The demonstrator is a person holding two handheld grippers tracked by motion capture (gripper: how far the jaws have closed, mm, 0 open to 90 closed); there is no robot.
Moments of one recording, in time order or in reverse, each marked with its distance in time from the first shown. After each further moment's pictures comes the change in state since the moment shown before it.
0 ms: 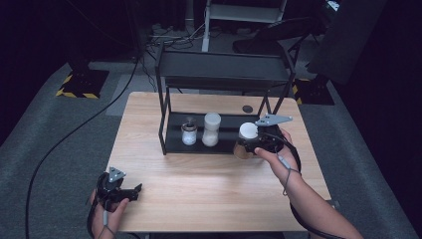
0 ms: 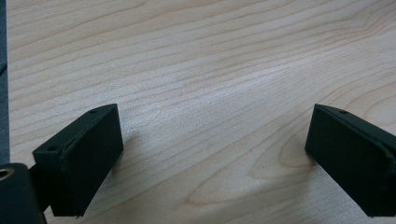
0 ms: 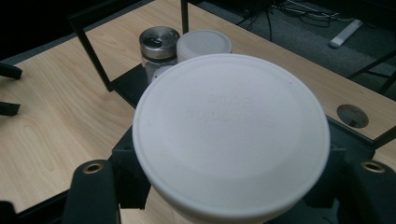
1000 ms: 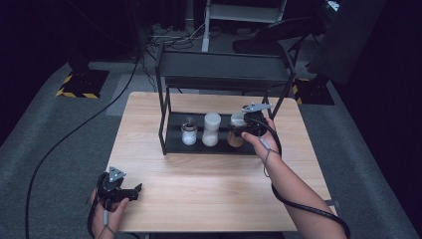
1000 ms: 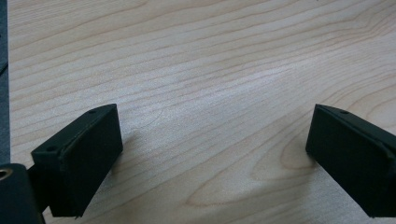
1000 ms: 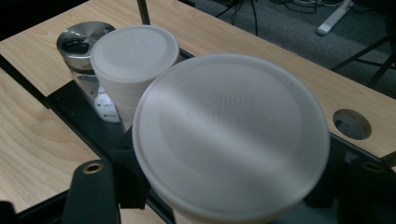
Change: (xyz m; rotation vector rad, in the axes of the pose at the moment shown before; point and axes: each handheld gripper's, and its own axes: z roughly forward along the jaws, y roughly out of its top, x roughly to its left) left arm 0.000 0.000 0.000 -0.001 0.002 -0.003; right arm -0.027 0.013 0.080 0.038 -0.052 0.043
